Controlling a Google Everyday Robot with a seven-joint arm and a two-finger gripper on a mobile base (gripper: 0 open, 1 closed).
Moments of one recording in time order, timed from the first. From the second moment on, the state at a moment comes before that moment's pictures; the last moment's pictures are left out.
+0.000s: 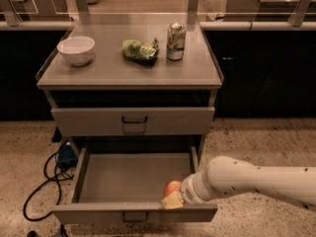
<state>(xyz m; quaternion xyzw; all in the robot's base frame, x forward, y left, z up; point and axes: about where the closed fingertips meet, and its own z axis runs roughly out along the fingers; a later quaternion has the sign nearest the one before) 0.446 -0.074 0.529 -0.29 0.92 0.20 0.17</state>
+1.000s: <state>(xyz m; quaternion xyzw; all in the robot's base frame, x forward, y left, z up) 0.625 -0.031 0.518 -0.27 0.89 0.26 0.26</state>
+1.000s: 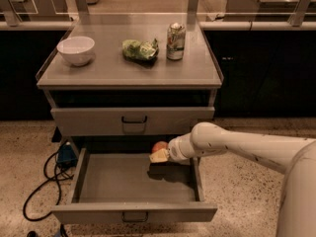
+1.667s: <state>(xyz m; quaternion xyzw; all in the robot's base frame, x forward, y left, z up) 0.615 -0.027 0.483 -0.26 0.90 0.26 0.25</state>
